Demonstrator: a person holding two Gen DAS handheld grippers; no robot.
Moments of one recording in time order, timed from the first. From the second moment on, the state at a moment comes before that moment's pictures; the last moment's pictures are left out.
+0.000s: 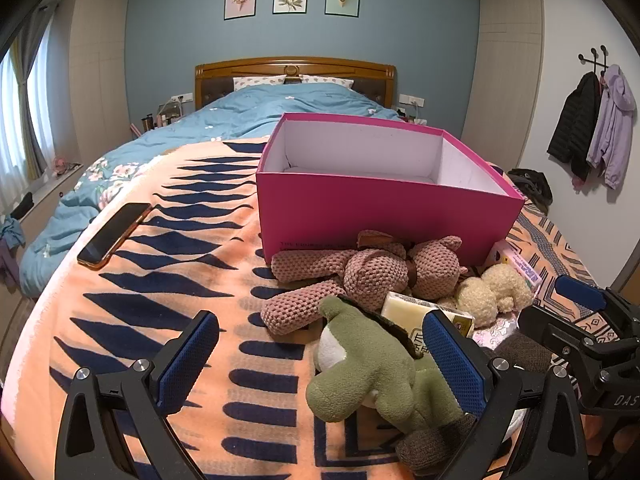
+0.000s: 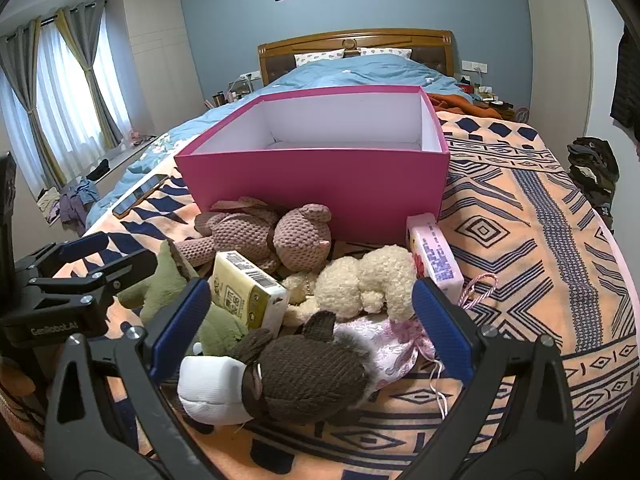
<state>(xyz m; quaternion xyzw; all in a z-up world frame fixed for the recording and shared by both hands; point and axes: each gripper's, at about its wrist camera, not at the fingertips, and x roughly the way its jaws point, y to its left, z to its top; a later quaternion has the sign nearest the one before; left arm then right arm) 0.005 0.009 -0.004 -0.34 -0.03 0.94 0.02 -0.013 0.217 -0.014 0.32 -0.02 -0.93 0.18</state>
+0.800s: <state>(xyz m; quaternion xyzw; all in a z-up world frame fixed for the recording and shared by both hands) 0.011 -0.003 -0.009 -0.34 -0.04 0.94 0.05 -0.010 0.231 -0.029 0.35 -0.02 -0.91 0.20</state>
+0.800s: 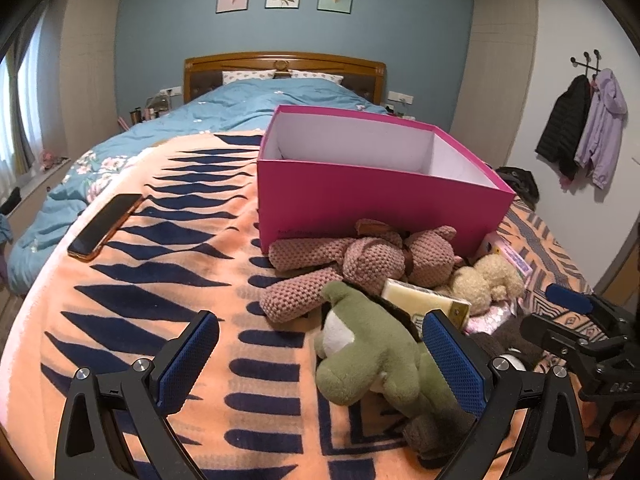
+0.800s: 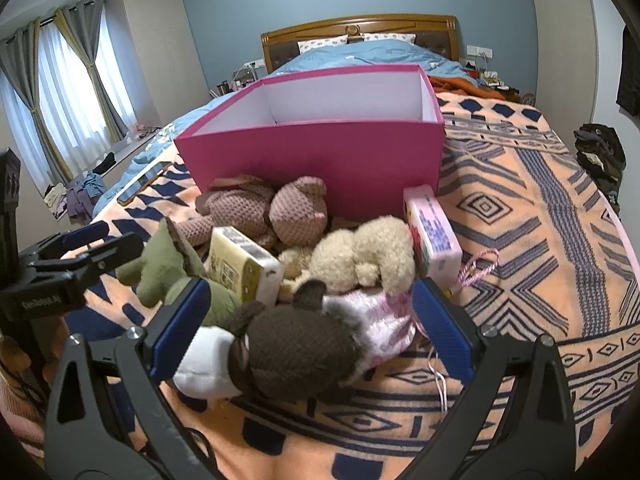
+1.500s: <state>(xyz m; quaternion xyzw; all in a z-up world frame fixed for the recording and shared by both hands) 0.033 0.025 -0.018 -0.37 0.00 0.92 0.15 -0.010 0.235 -0.056 0.41 -0.07 -0.86 0.29</state>
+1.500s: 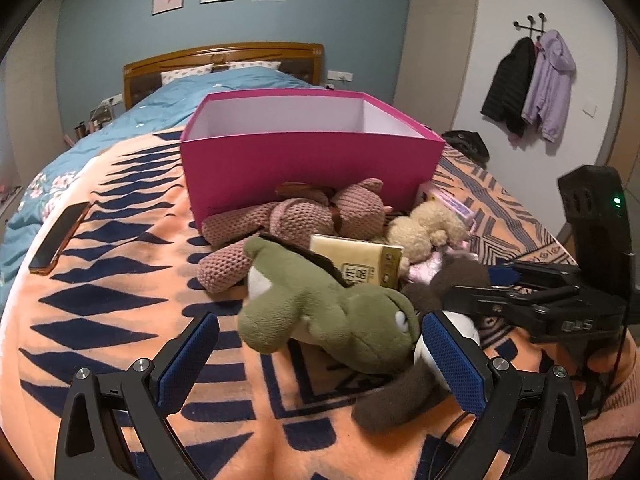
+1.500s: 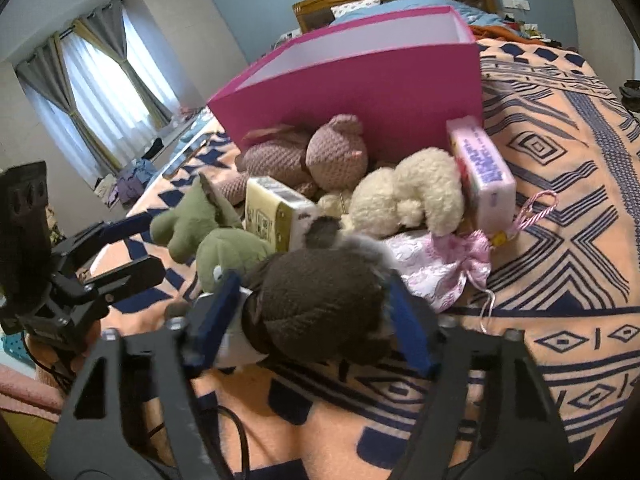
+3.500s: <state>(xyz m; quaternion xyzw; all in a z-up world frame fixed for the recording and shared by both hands) -0.053 0.013 0.064 -0.32 -0.01 0.93 0.20 -0.089 0.201 0.058 0.30 -0.11 -0.90 0.29</state>
